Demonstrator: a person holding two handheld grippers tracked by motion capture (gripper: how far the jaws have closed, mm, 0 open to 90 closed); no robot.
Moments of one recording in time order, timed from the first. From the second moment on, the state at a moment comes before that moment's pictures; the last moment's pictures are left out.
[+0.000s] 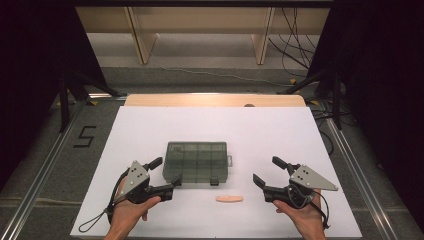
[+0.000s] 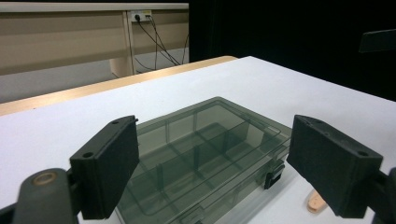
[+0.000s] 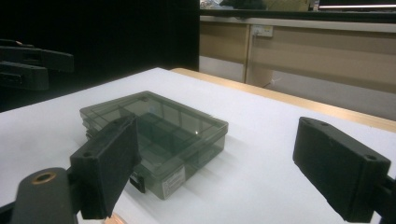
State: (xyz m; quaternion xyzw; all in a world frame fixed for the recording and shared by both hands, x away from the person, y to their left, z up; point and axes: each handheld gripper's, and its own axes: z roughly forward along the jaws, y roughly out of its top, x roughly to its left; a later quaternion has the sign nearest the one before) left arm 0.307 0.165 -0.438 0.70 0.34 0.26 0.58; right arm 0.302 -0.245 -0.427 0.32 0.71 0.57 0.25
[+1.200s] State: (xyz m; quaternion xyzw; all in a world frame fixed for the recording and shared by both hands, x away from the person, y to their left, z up) left arm 0.348 0.195 -0.451 0.70 0.38 0.28 0.53; right arm 0.357 -0.225 -0.431 0.29 0.76 0.53 0.25
